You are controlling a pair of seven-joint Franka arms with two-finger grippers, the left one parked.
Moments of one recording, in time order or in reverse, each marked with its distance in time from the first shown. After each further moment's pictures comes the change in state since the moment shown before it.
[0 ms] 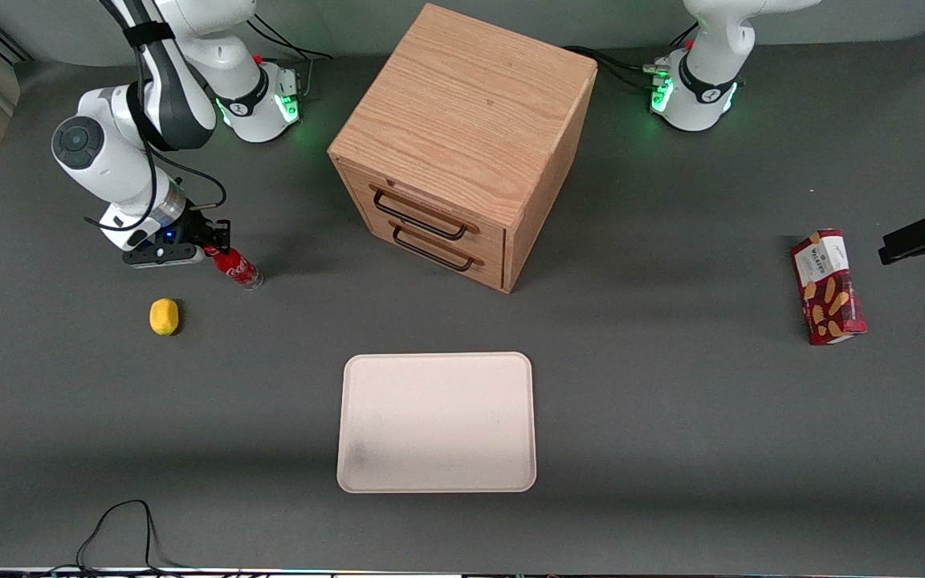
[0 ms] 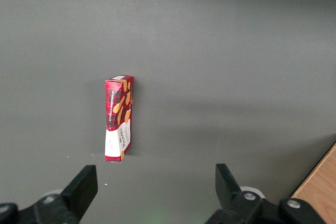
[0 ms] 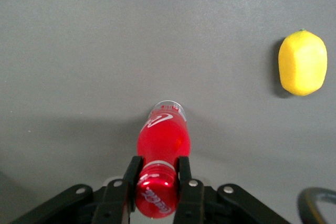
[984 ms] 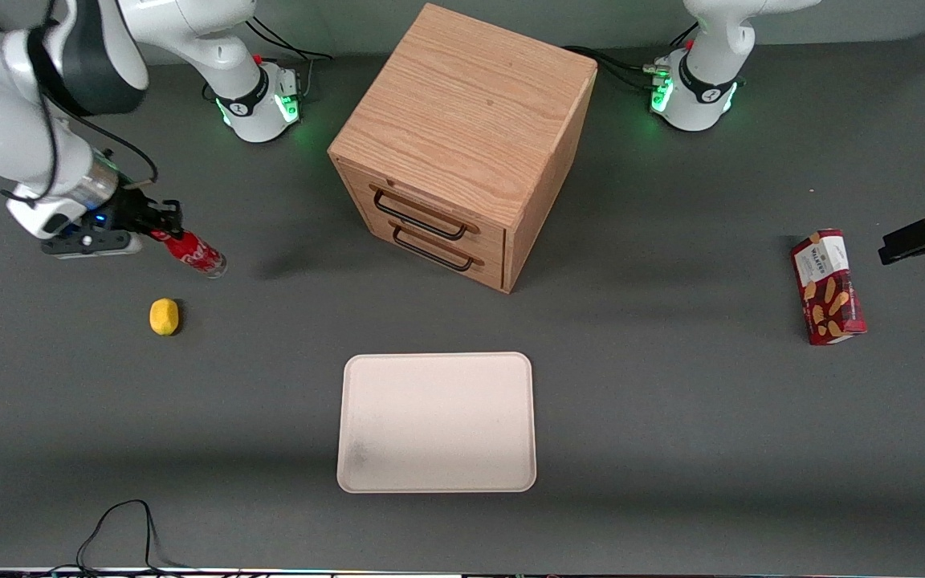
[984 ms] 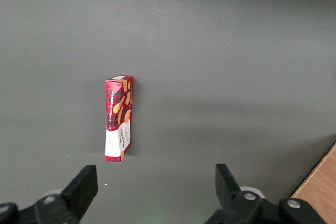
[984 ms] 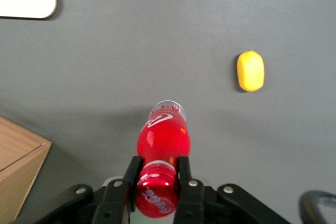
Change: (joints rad) arm 0.000 -0.057 0.000 0.432 0.005 -0.554 0.002
